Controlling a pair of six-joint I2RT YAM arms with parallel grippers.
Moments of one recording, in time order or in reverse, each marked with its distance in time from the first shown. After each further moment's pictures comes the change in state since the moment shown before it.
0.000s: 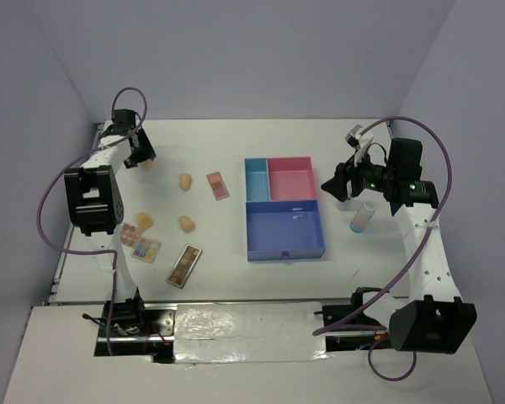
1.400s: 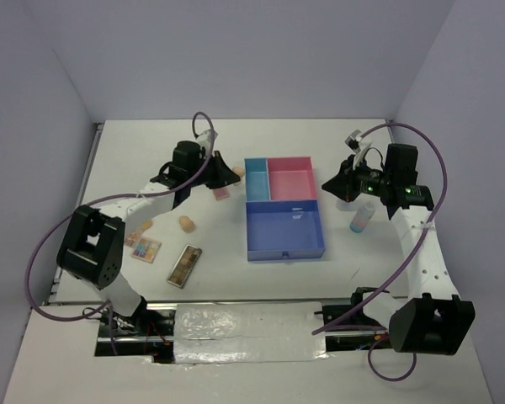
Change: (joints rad) left arm -0.500 -0.531 -0.668 0.612 0.489 -0.229; right arm 0.000 -0.008 -0.079 0.053 -0.062 0.123
